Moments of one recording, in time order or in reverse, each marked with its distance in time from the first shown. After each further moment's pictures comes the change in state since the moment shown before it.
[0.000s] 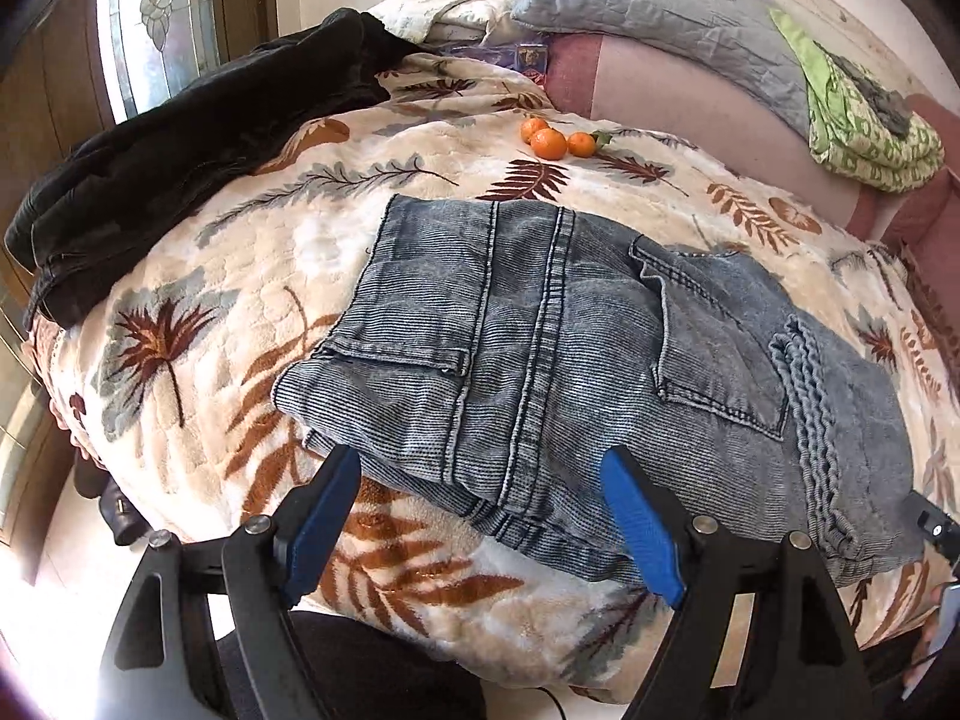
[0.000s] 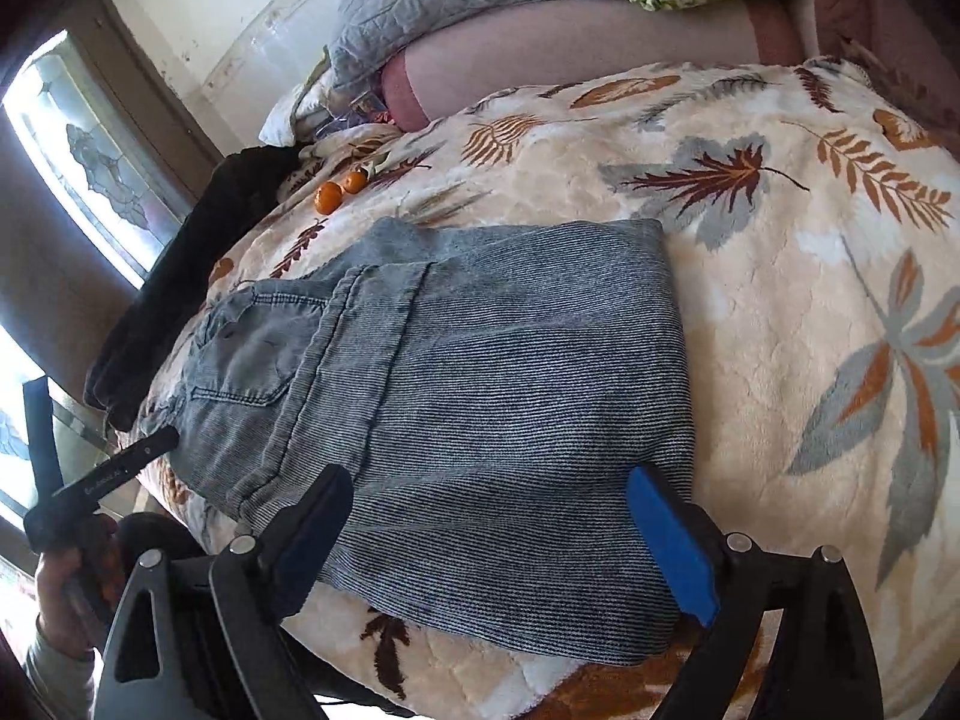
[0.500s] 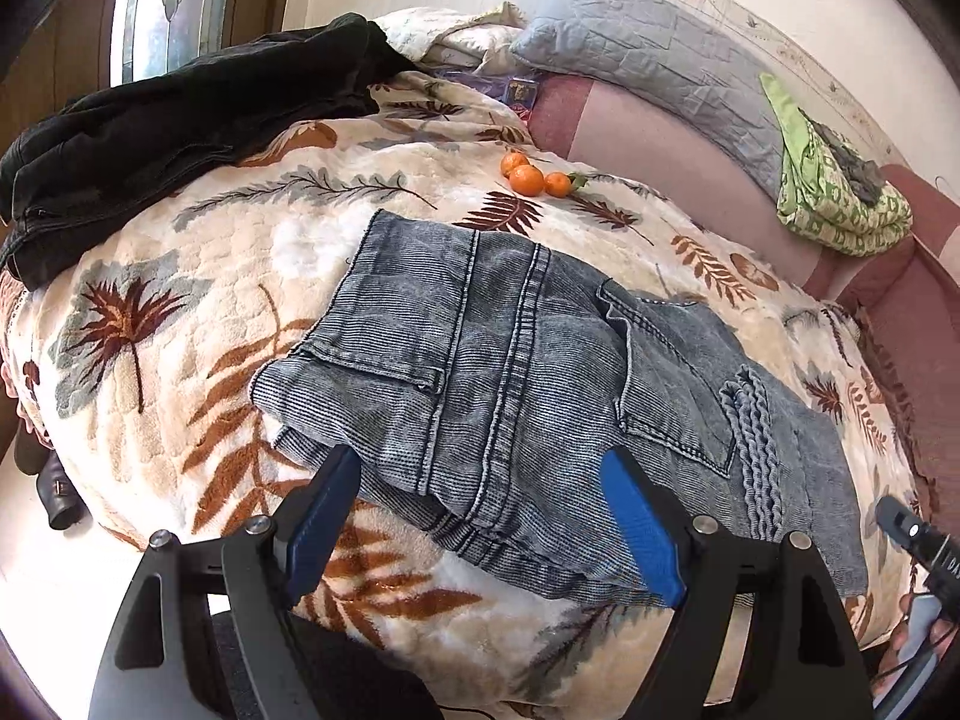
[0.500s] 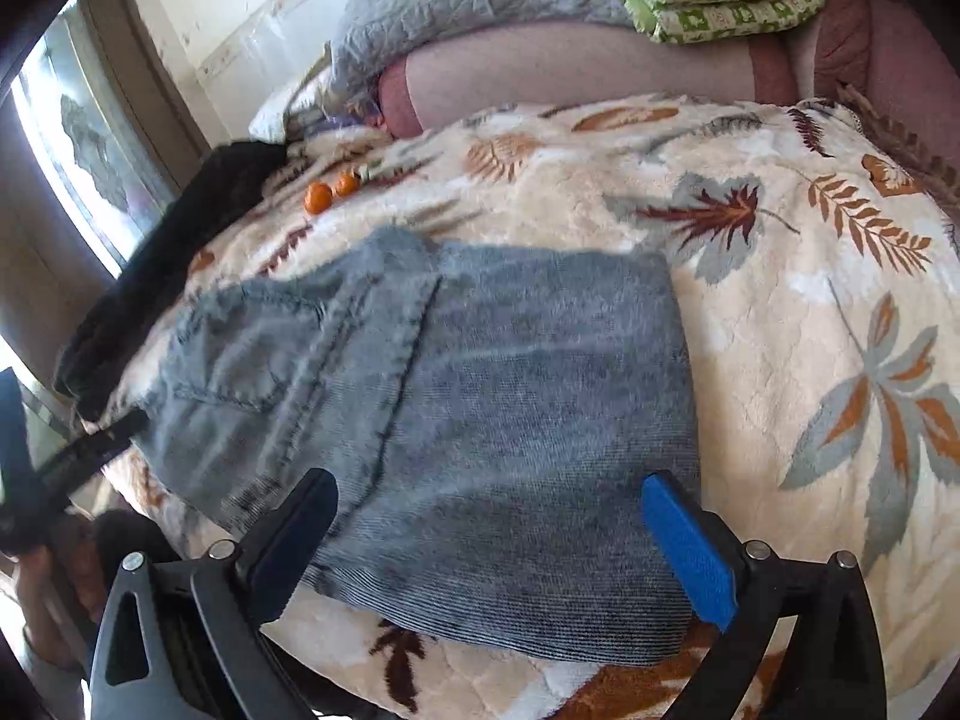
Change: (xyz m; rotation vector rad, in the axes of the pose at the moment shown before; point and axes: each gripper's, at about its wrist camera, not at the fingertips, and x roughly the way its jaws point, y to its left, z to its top) left arm -0.006 0.011 -0.002 -0.098 -0.072 -0.147; right arm -0.027 0.018 0.013 0.003 -0.126 -0.082
